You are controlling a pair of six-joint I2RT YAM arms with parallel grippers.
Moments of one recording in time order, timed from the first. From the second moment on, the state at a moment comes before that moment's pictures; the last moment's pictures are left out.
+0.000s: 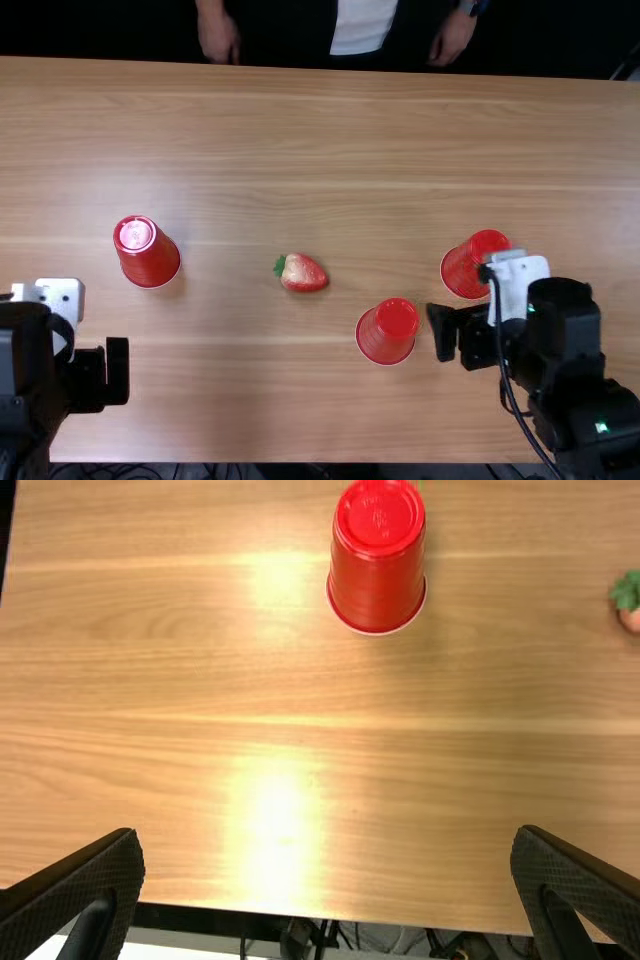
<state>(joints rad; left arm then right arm) -0.04 0.92 1.37 -1.39 -0.15 -0.03 0.16 0.94 1.03 -0.86 -0.13 0.00</state>
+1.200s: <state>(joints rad) -0.05 0.27 0.77 -1.15 -0.14 -0.03 -0.02 0.15 0.69 -0.94 -0.13 -0.01</state>
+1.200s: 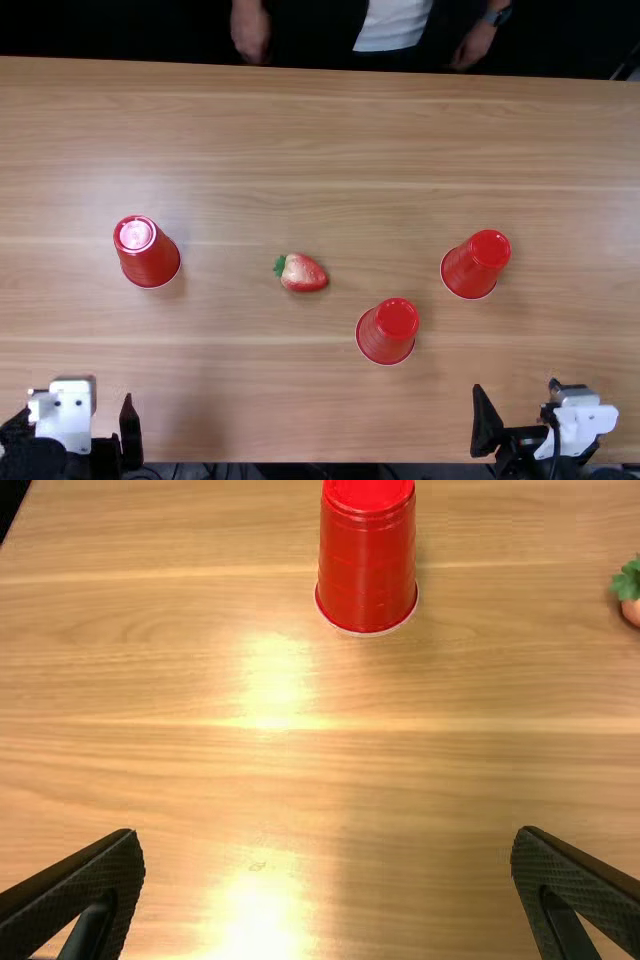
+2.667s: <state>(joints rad) -0.09 0.01 0.03 -0.08 -0.11 -0.03 -0.06 0.01 0.04 0.05 -0.04 0.00</state>
